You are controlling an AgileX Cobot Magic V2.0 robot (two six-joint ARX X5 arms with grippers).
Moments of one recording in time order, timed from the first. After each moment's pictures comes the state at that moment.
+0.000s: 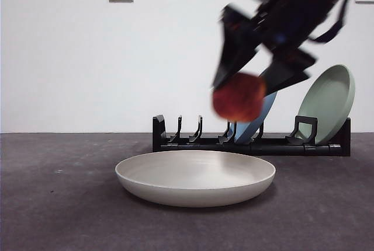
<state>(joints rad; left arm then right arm) -1.15 0.93 1.28 -0.74 -0.28 -0.13 0.54 1.50 1.01 -0.33 -0.20 0.01</state>
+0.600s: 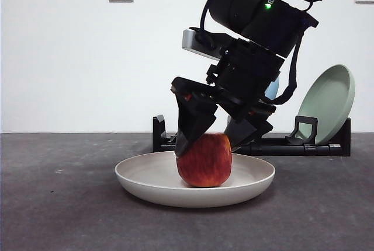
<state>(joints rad) -1.15 0.93 1.28 -0.75 -0.28 -0.13 0.67 1.70 1.01 -0.26 -0.12 0.02</state>
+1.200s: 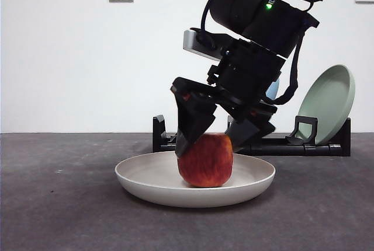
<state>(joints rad) -1.15 0.93 1.28 -0.79 -0.28 -0.13 0.67 1.70 1.01 -0.27 -0.12 0.02</state>
